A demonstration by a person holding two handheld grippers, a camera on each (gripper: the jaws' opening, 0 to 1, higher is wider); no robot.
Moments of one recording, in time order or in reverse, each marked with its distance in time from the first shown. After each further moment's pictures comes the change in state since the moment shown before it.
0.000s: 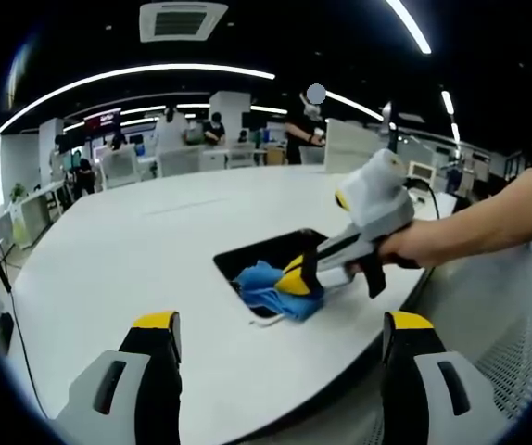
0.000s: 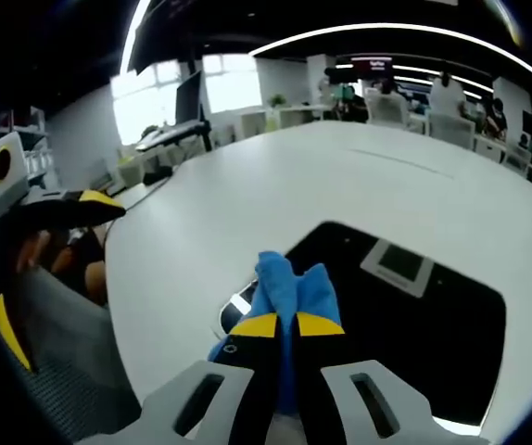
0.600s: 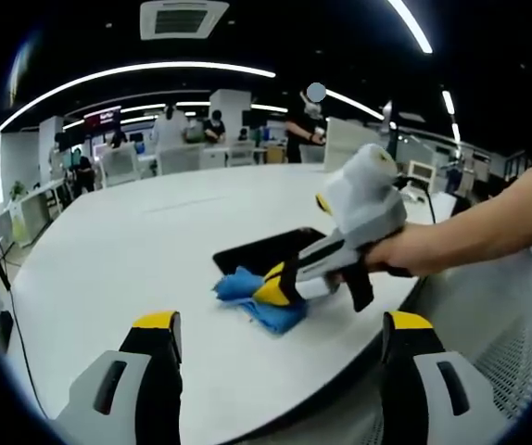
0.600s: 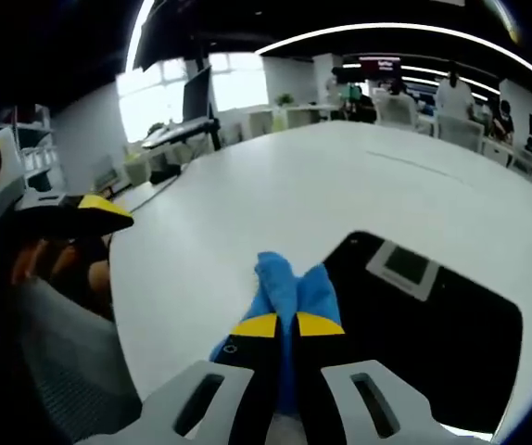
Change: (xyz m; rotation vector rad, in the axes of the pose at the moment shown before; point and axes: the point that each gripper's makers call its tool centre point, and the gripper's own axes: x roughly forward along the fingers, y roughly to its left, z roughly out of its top) left arm 0.000 0.000 0.000 -0.007 0.001 -0.003; right arm 0.016 0.023 0.009 -0.031 0.000 0.021
